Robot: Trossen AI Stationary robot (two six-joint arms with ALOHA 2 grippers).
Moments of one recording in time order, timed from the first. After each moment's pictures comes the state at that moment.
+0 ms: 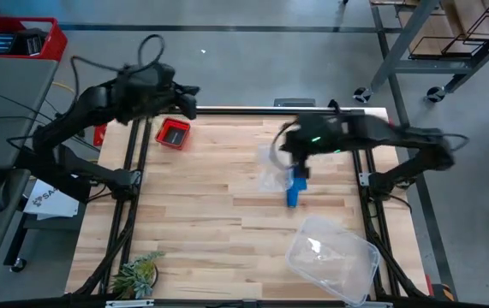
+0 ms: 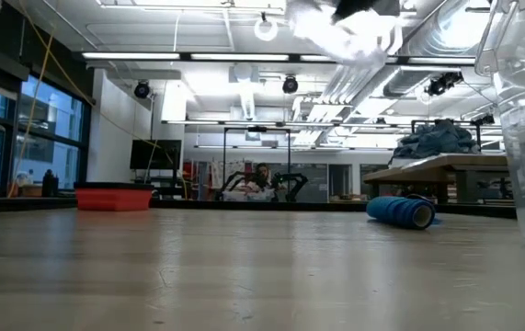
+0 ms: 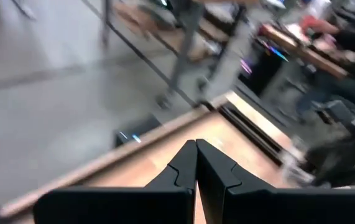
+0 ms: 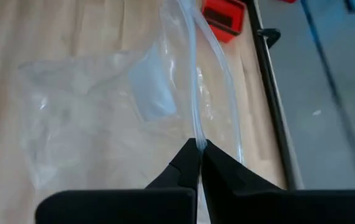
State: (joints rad) left arm 0.30 1.26 1.71 -0.87 -0.40 -0.46; right arm -0.03 1.39 1.53 -0.94 0.20 -0.18
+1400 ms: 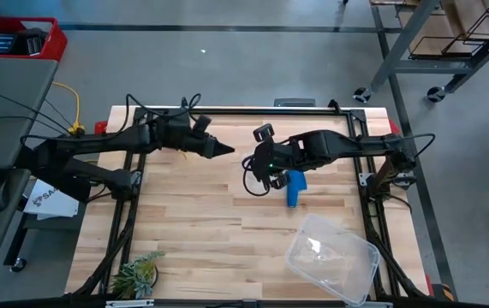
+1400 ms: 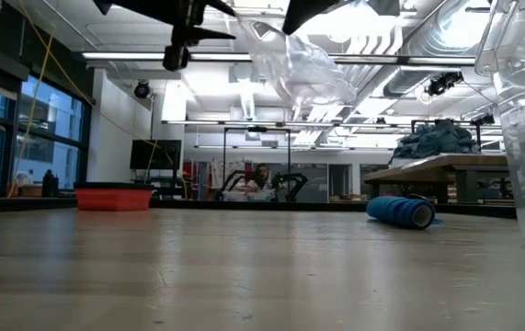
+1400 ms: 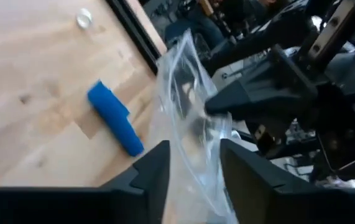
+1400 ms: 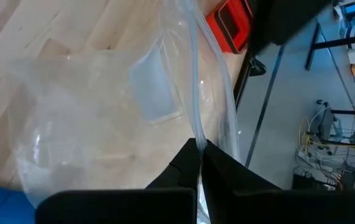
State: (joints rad) left arm 0.26 1.19 0.96 -0.10 0.23 -0.91; right arm 0.09 1.76 1.86 -1.08 0.45 -0.63
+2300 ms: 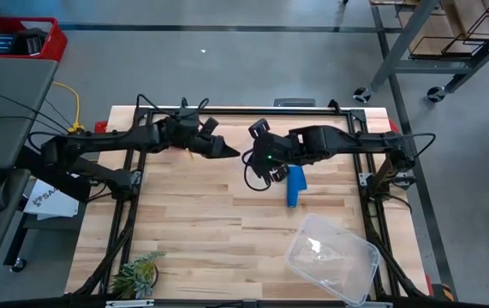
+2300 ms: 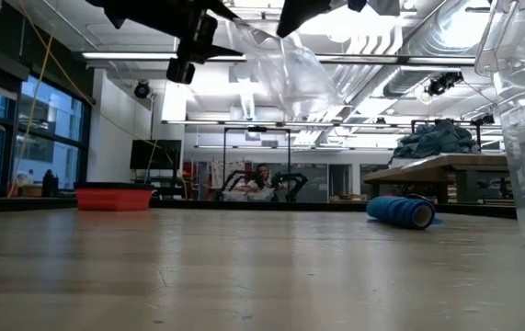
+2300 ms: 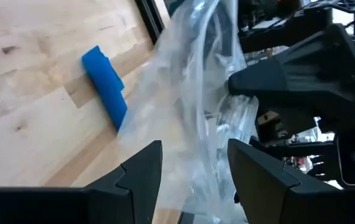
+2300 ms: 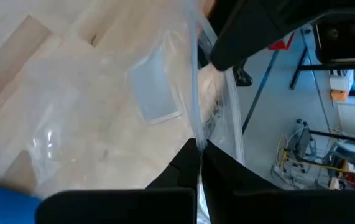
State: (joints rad) left arm 0.28 1.27 0.96 -0.07 0.33 -1.08; right arm 0.05 1.76 1.86 -1.03 0.44 -0.83
